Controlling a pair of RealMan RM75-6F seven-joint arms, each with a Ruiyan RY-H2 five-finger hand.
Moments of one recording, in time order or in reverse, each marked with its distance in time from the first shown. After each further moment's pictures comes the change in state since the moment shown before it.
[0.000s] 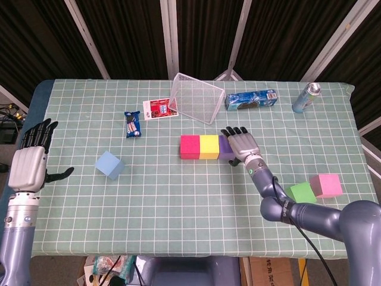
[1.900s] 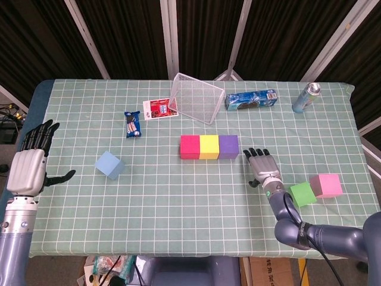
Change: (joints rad) left arm 0.022 0.033 0.012 -0.052 0.058 0.008 -0.032; right arm -0.144 0.055 -0.041 -0.220 0.090 0.161 -0.157
